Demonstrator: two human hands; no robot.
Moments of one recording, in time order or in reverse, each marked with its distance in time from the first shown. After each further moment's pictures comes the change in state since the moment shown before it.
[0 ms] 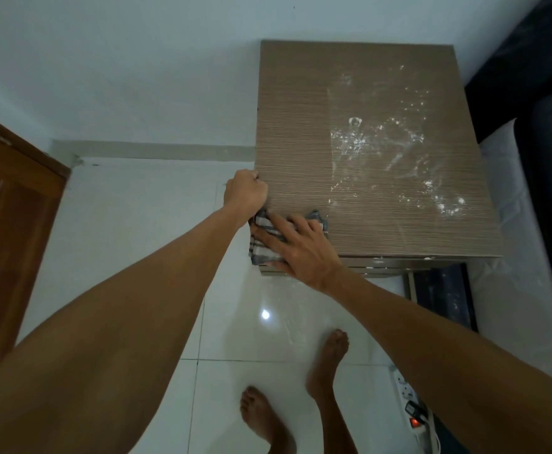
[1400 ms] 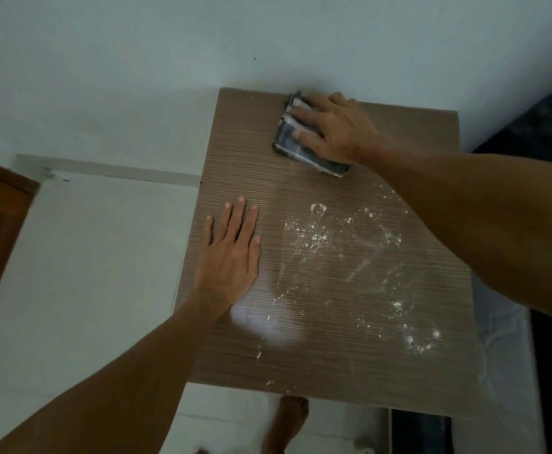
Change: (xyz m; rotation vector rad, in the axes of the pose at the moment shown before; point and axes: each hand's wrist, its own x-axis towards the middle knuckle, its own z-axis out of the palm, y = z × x) left_hand 0.091 0.033 0.091 0.746 0.157 0.460; right_hand 0.210 0.369 -0.049 0.041 -0.110 0.078
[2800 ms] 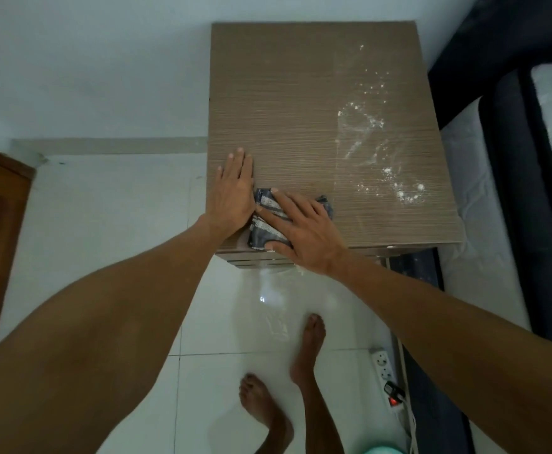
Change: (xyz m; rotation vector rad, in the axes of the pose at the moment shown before) left_hand -0.086 -0.018 -0.014 -0.179 -0.089 0.118; right_hand -0.268 -0.276 0.075 0.053 0.029 0.052
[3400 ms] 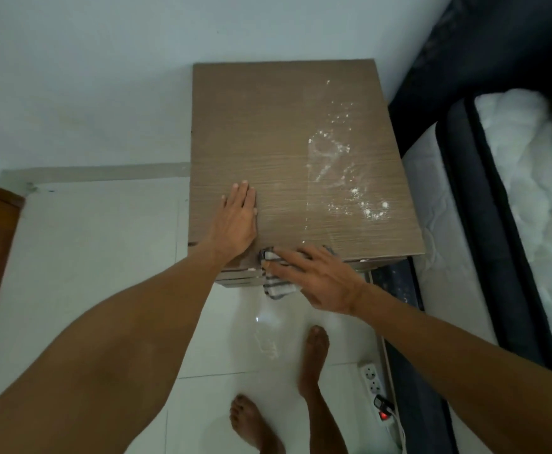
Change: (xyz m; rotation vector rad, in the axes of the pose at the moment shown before) left_hand -0.006 0.041 -0.005 0.055 -0.111 0.074; right_hand -0.077 0.023 -0.030 0.025 -0.021 -0.240
